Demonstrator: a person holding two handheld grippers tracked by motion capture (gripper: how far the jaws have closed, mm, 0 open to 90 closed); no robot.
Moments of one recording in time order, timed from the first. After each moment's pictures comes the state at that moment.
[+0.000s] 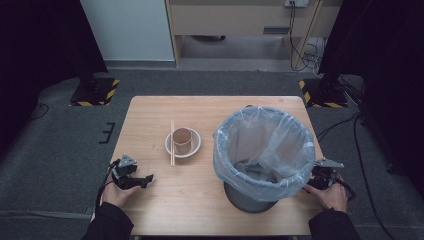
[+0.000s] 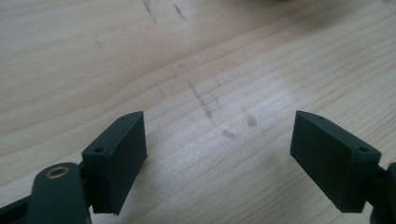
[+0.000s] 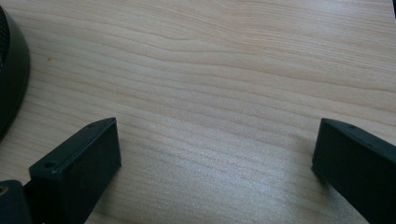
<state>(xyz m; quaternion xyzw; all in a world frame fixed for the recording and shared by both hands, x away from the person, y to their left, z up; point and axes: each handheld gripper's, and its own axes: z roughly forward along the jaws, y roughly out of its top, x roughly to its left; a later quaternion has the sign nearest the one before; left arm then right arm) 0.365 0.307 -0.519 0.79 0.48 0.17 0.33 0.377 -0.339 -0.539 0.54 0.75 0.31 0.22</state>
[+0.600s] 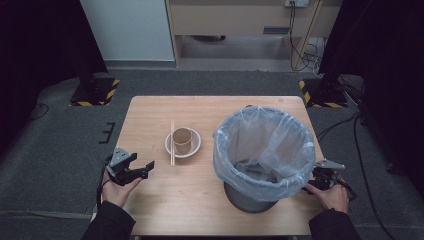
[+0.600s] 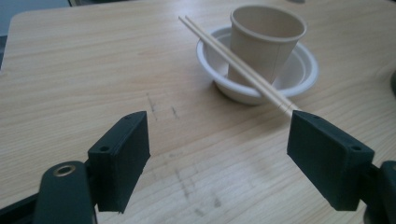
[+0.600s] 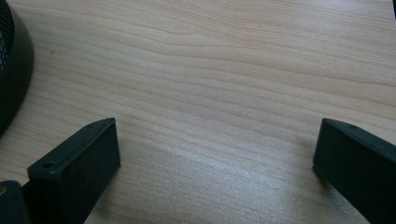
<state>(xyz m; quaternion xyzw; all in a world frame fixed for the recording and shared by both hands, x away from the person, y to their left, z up) 0.355 0.291 -0.475 0.72 0.48 0.23 0.44 0.373 -0.341 -0.539 0.54 0.75 0.31 0.22</state>
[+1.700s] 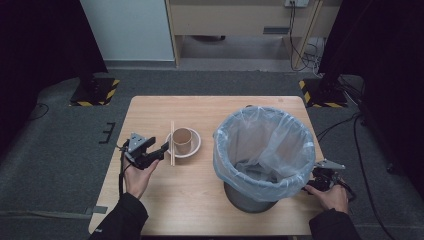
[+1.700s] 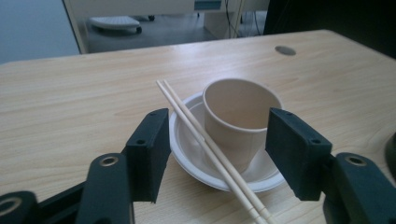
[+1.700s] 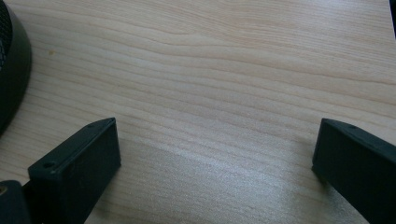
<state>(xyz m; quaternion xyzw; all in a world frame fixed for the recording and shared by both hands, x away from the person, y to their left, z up) 0.395 0.241 -0.463 0.69 0.48 0.26 0.47 0.372 -0.340 -0.539 0.54 0.75 0.31 0.22</state>
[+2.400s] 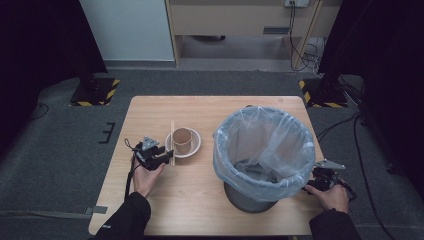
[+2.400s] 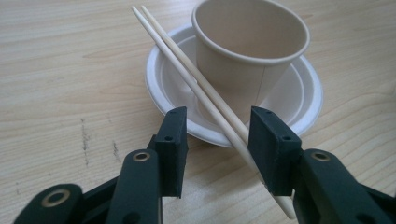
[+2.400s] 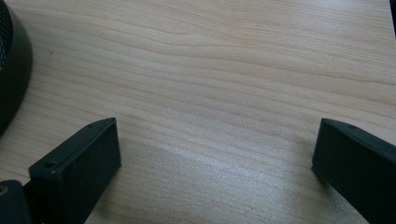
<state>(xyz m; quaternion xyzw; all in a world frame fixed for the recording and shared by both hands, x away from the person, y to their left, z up) 0.408 0.228 -0.495 0.74 0.49 0.20 0.40 0.372 -0.340 -0.539 0.54 0.75 0.31 0.22</state>
